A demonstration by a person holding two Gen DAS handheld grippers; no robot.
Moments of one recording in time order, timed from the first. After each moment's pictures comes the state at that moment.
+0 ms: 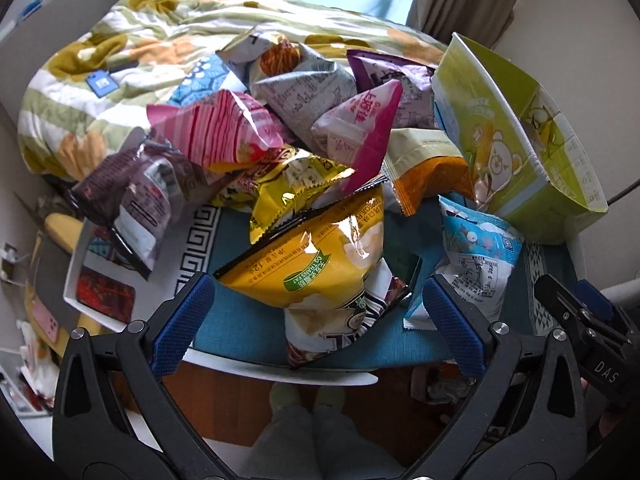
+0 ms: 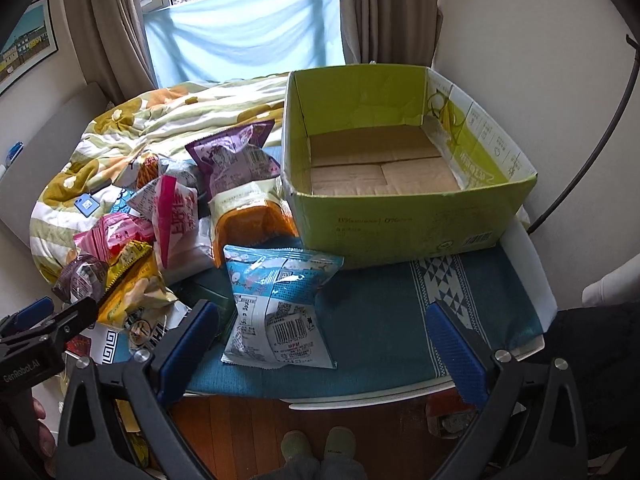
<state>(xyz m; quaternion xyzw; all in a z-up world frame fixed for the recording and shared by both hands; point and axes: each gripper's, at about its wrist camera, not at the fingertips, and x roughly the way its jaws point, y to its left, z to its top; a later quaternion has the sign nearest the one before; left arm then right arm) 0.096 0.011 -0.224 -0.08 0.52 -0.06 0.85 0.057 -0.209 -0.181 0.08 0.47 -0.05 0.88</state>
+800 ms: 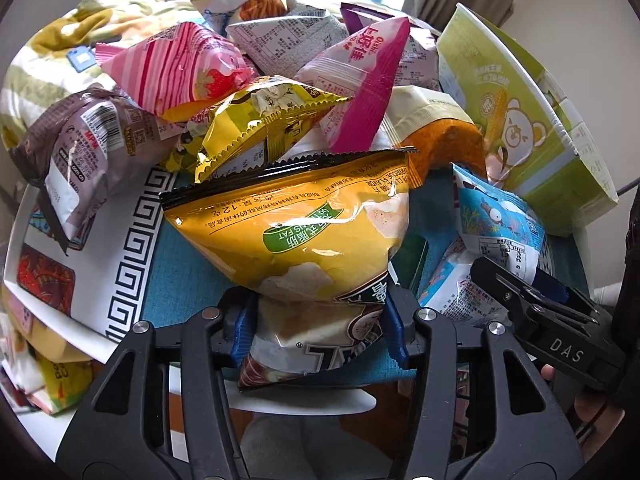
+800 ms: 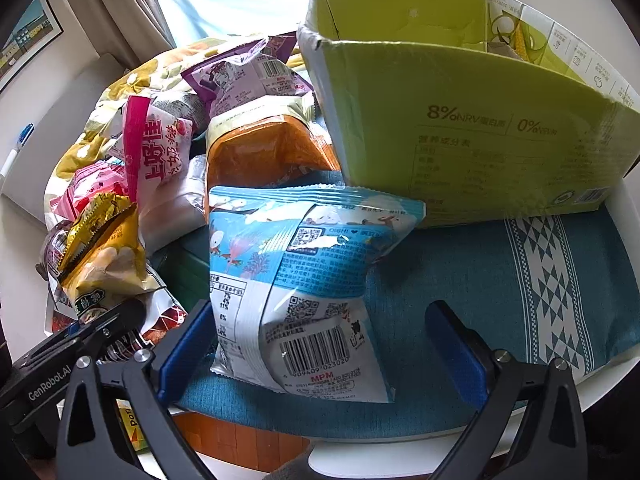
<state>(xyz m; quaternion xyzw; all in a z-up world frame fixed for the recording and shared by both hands) 0.097 -0.006 -0.274 -0.09 0.53 -0.09 0.84 0.101 -0.201 -0.262 0.11 0.52 0.02 0.84</state>
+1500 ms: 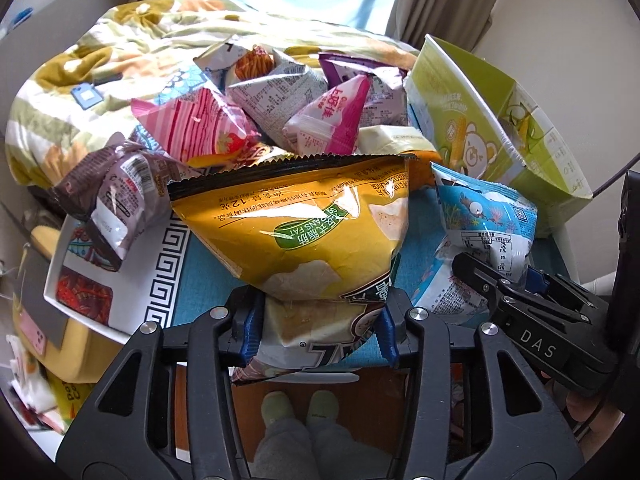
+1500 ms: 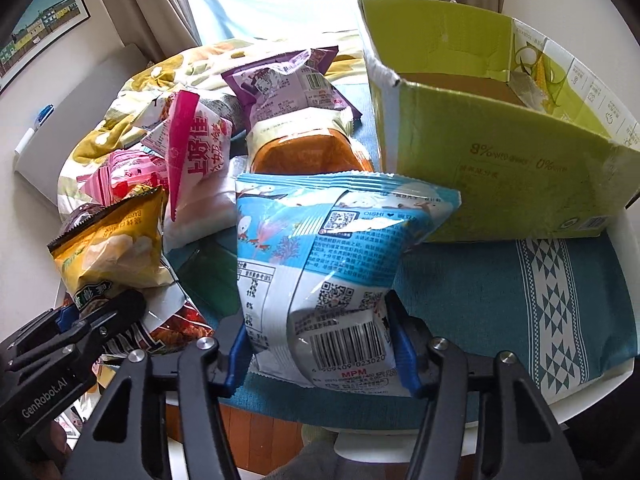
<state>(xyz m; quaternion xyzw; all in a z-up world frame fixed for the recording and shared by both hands) 0.072 0.004 -0.214 -0.07 0.48 -0.10 0.87 0.094 -0.175 -0.238 0.09 0.50 0.04 0.86</state>
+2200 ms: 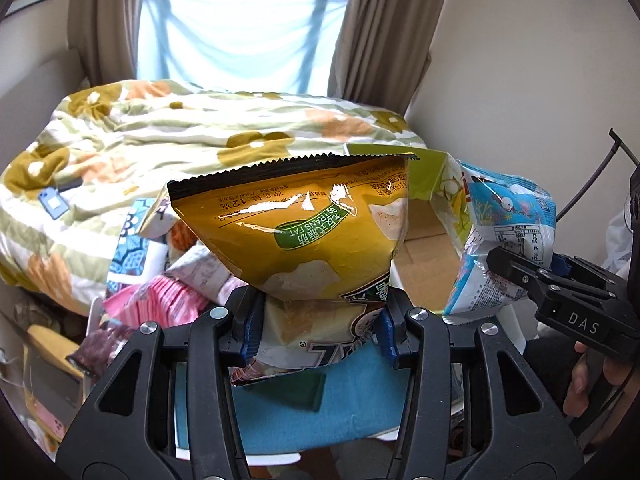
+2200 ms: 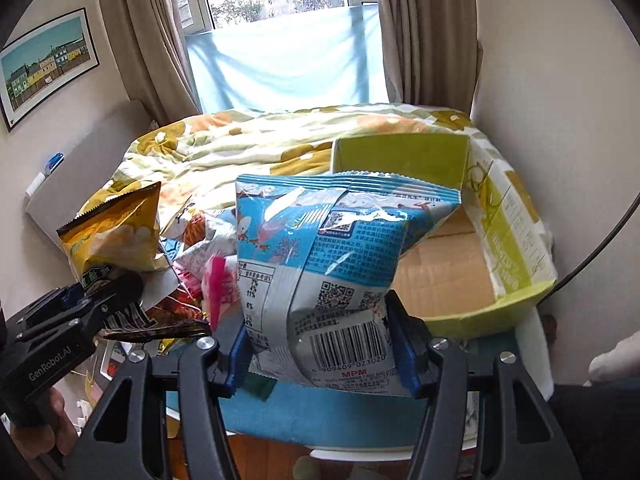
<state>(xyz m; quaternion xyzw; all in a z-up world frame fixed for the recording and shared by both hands) 0.147 -0.062 -0.075 -0.04 0.40 -0.18 0.90 0.107 -0.232 -0.091 0.07 0.41 0.01 0.91</state>
